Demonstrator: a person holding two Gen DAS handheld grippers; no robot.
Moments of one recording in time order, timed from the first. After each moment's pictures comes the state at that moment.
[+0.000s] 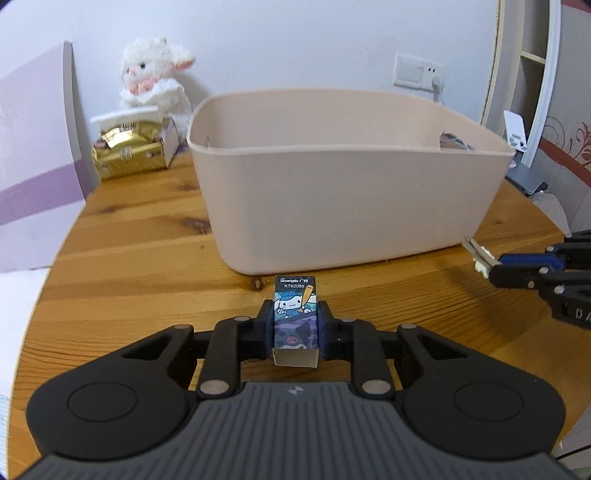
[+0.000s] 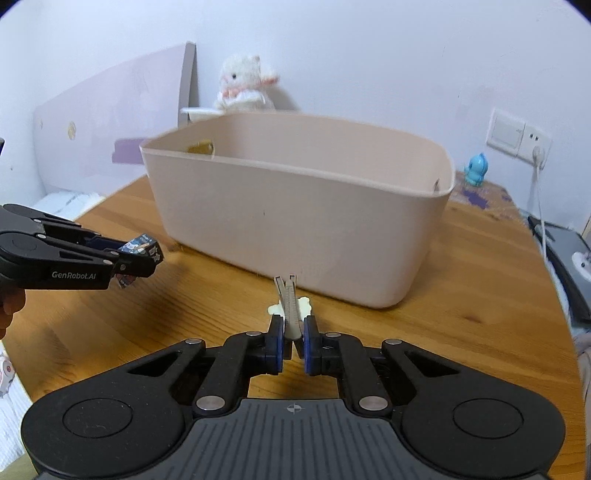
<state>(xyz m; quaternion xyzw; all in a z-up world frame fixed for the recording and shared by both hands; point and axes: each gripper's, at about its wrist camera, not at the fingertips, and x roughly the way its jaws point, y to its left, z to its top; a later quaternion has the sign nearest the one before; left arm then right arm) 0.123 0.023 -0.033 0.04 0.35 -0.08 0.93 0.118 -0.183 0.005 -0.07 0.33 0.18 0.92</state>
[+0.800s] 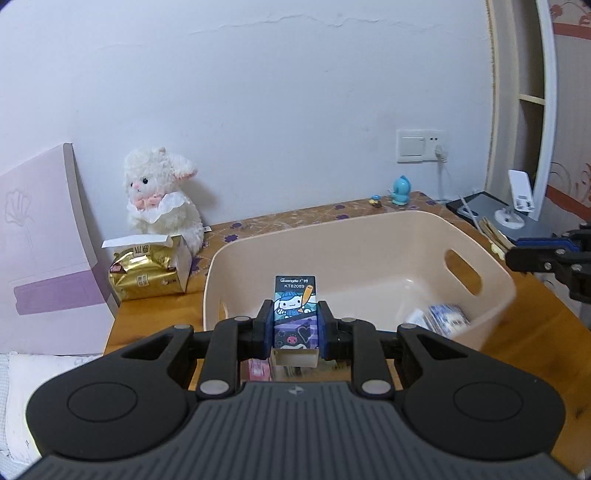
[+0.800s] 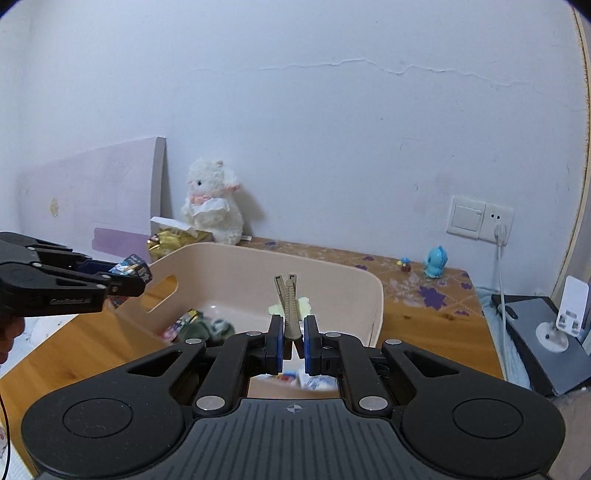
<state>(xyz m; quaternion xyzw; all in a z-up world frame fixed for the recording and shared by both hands) 0.180 -0.003 0.066 0.08 0.27 -0.07 0.96 0.169 -0.210 0.093 -0.04 0.24 0.15 0.96</state>
